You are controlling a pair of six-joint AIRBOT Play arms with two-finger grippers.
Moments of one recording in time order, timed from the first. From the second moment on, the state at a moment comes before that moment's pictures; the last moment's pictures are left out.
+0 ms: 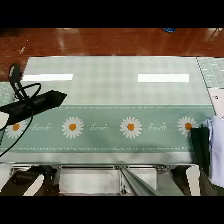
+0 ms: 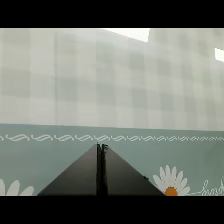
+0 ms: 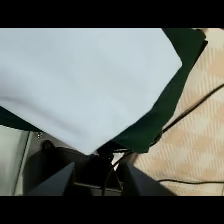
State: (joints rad) left arm -0.11 -0.71 0.66 0.96 -0.71 -1.54; right arm -1.09 -0.74 0.94 -1.80 1.81 1.67
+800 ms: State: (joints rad) left arm -0.22 -1.32 1.45 1.34 -1.09 -1.64; right arm -0.06 -1.35 1.48 -1.37 1.30 1.50
